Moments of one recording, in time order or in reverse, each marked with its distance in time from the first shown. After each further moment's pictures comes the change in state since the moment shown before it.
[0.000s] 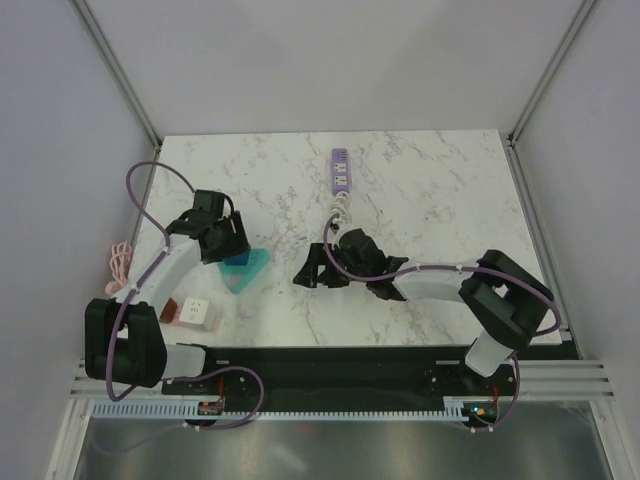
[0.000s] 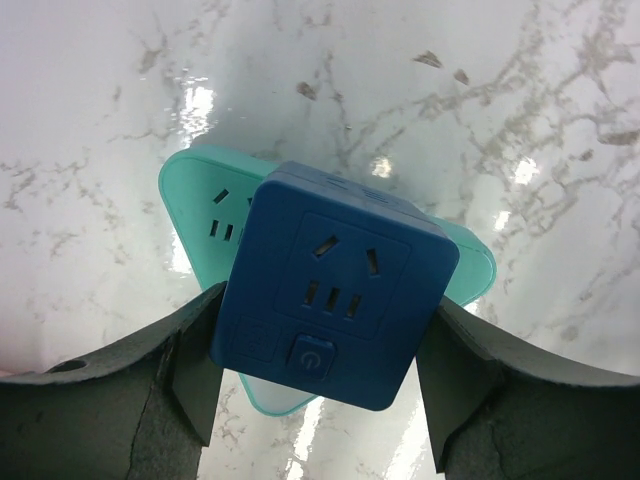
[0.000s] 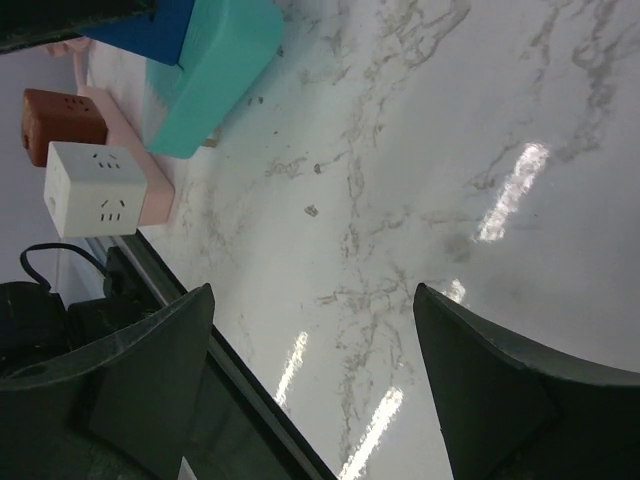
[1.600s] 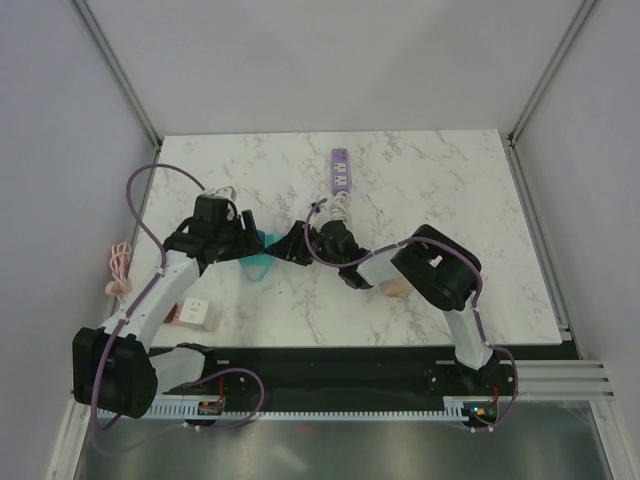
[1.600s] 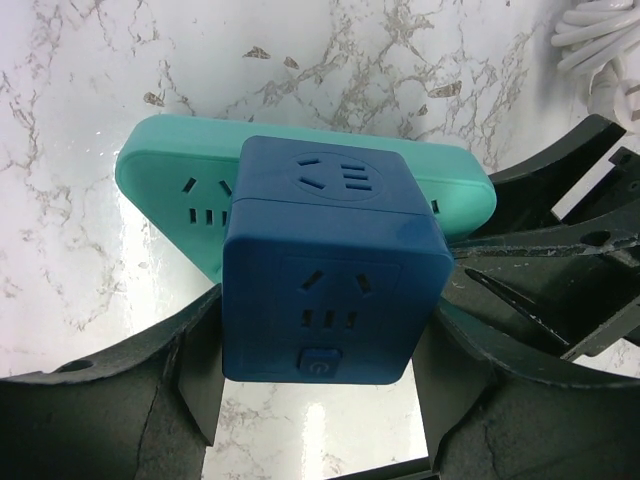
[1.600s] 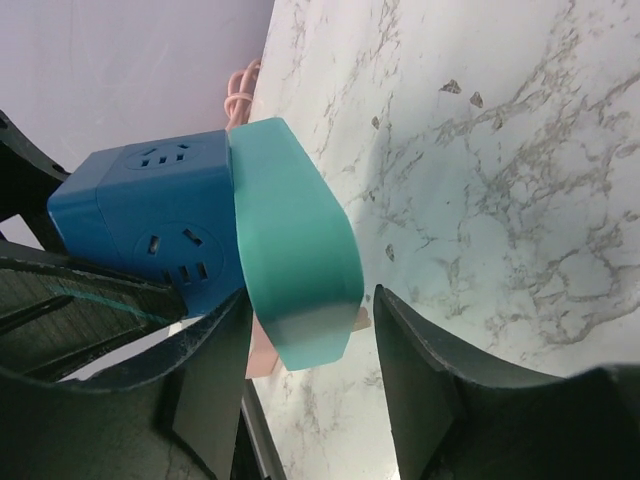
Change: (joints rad) left arm -0.100 -0.155 -0.050 0.075 0.150 0.005; right arm -0.024 0.473 0.256 0.558 -0.053 0.262
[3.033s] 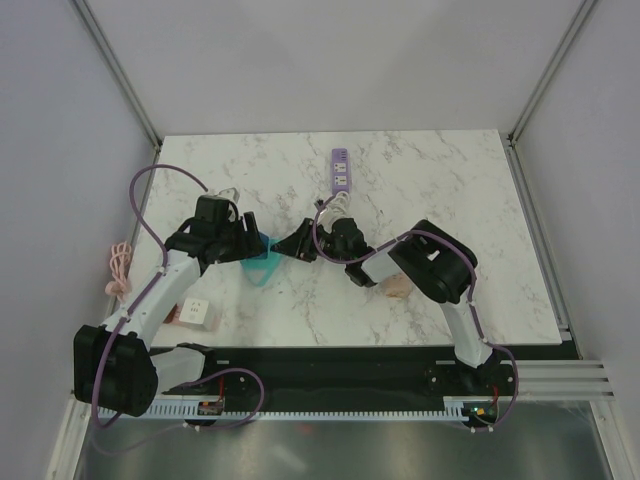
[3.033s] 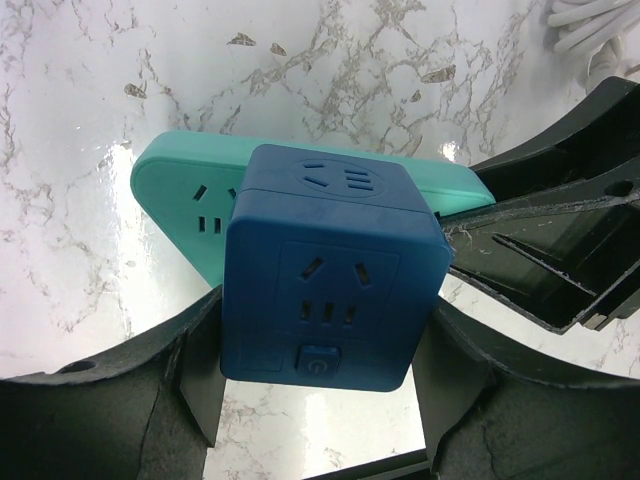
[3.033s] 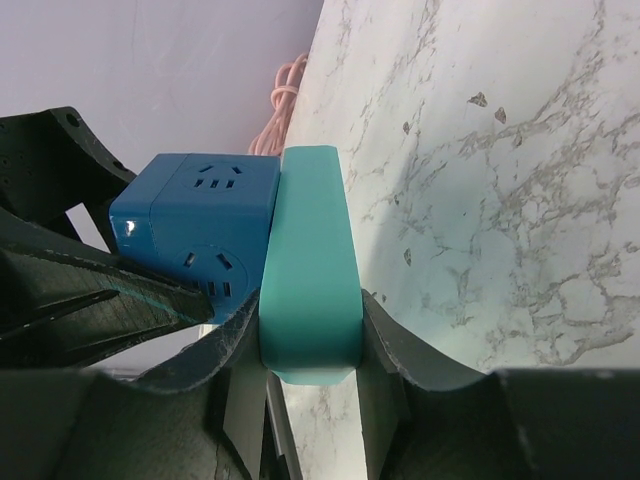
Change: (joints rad) left arm 0.001 0.010 -0.005 0.002 0.027 0.011; right arm -0.060 0.062 -0.019 0.184 -0.156 0.050
